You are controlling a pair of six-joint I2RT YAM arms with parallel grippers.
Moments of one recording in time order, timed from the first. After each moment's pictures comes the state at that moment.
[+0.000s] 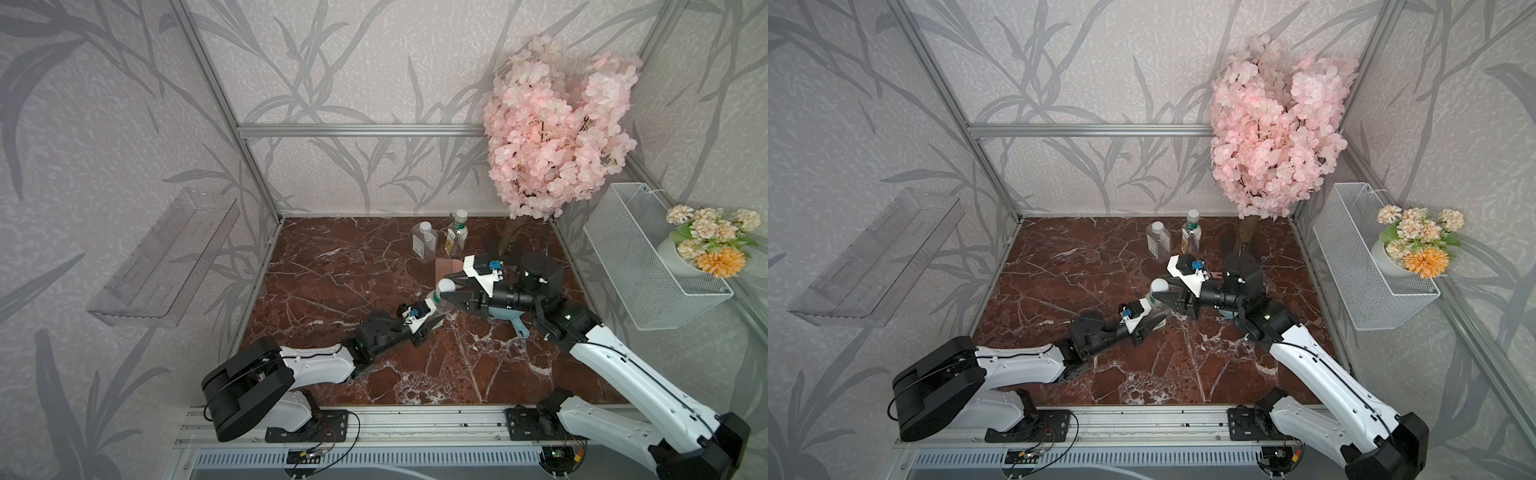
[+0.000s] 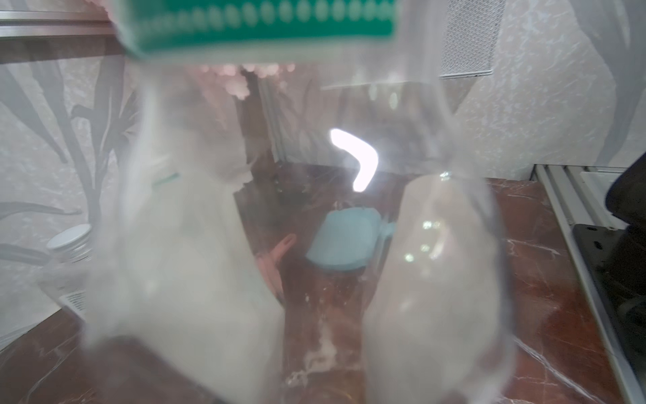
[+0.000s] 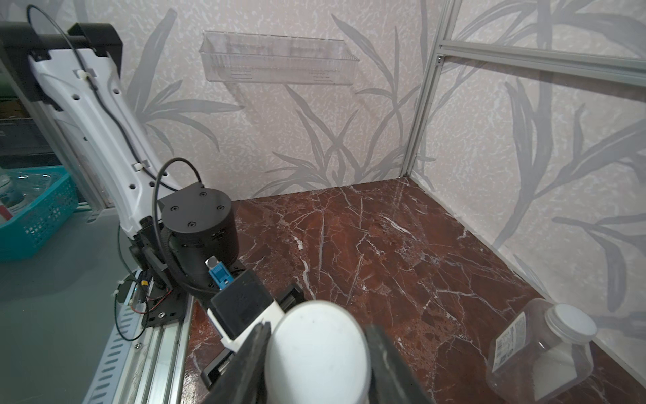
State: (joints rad) left arm -0.91 1.38 0.43 0.90 0.10 0.18; right arm 0.60 1.01 0.91 -0.14 -0.64 -0.15
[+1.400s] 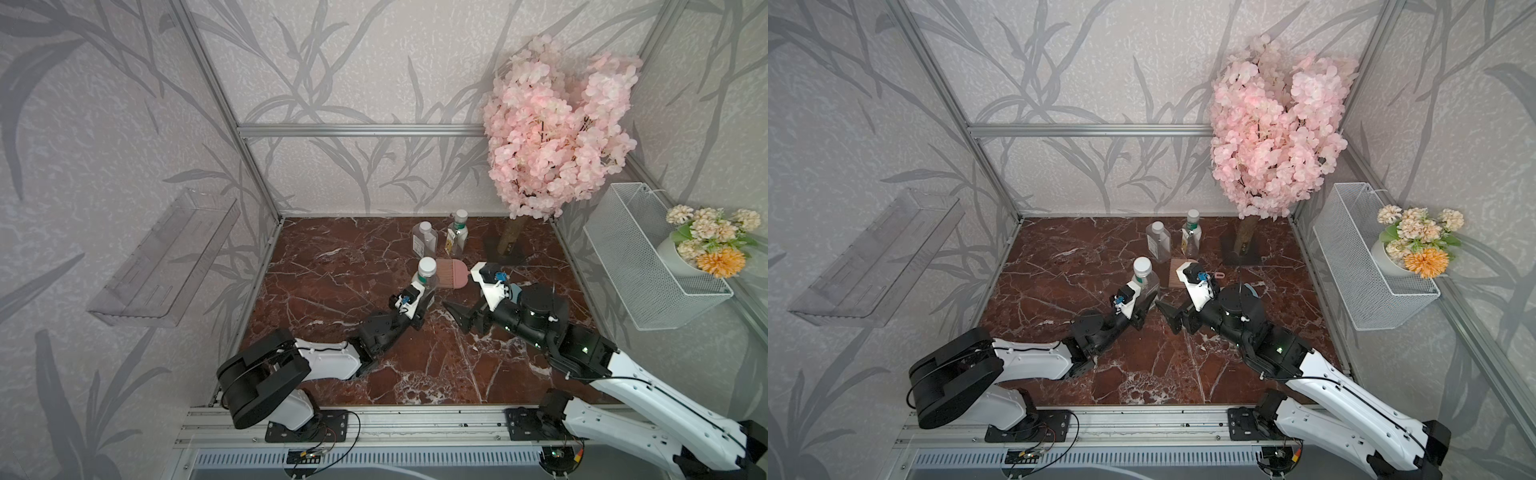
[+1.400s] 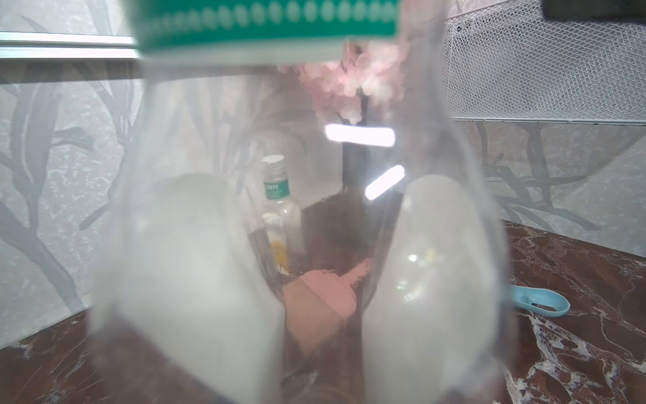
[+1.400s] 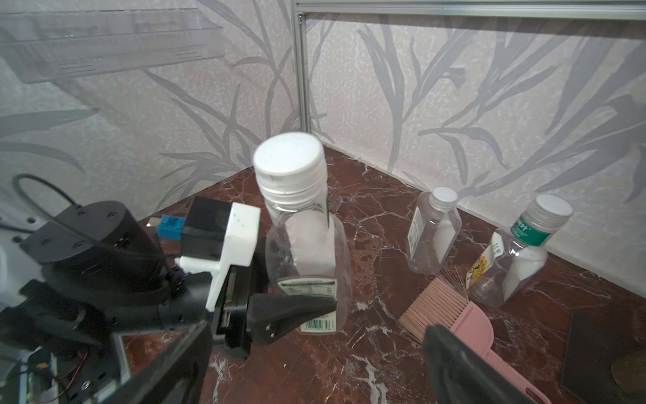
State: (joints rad) left arm -0.91 1.48 0.44 1.10 -0.19 0.11; right arm 0.83 0.80 0.86 -0.31 0.00 0.05
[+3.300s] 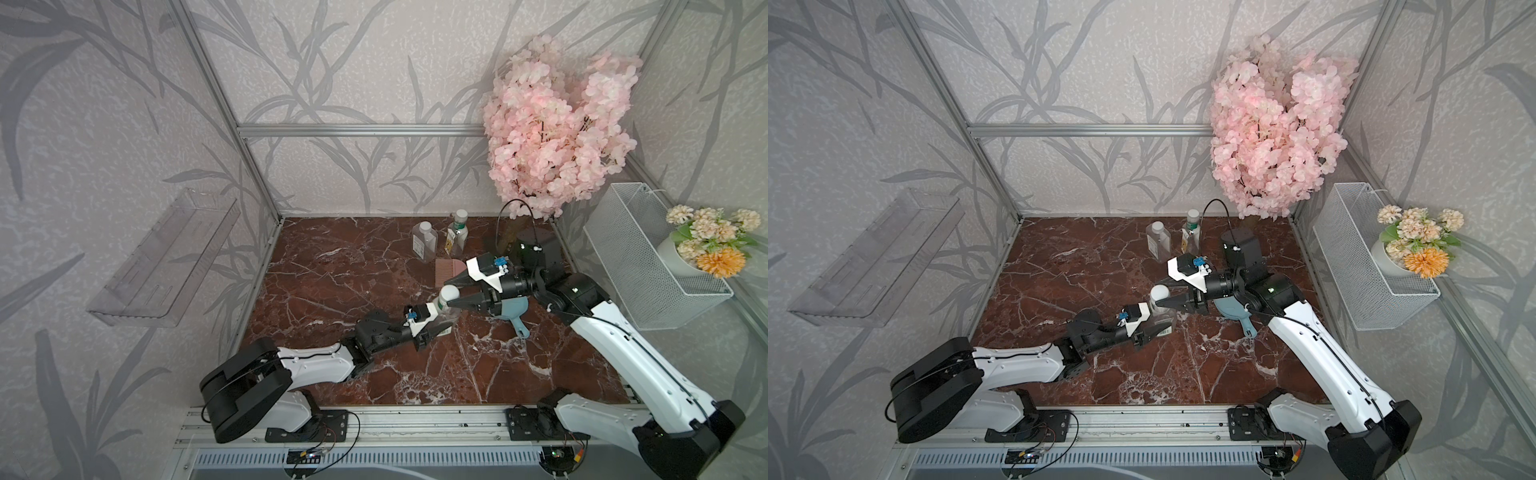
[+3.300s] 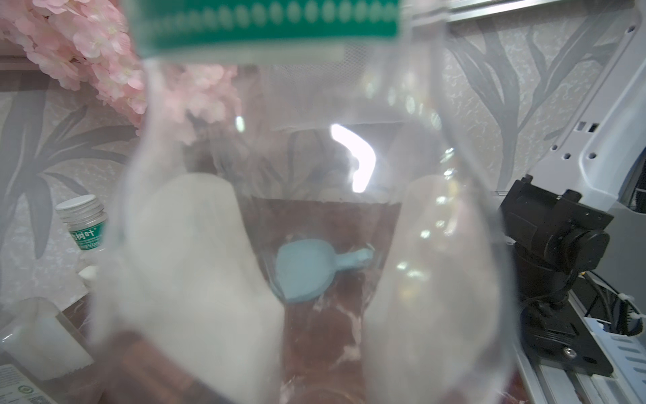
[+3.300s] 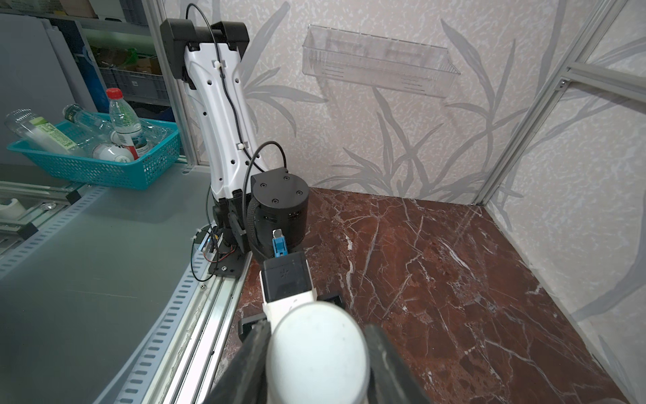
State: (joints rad) left arm -0.90 1.37 0.44 0.94 0.30 0.13; right arm 0.50 1.13 1.19 -0.56 -1.03 -0.54
